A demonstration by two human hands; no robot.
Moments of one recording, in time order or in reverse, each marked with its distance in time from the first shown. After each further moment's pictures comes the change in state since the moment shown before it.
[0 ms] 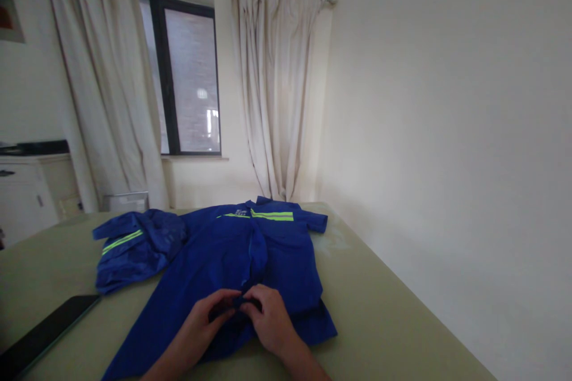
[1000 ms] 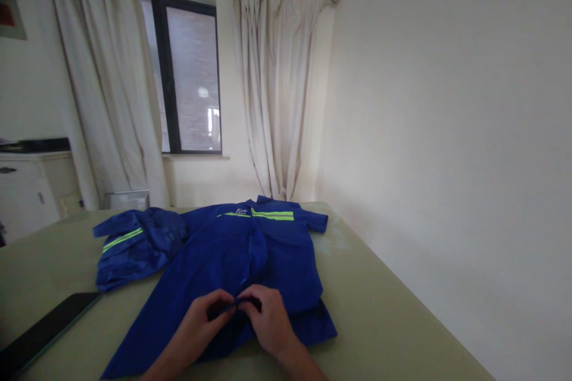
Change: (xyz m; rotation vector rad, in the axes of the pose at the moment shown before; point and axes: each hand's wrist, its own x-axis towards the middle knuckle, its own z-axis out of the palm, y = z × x) left_hand 0.000 0.023 -0.002 0.061 0.016 -0.040; right_hand 0.001 -0.018 -0.006 0.119 -0.008 -0.012
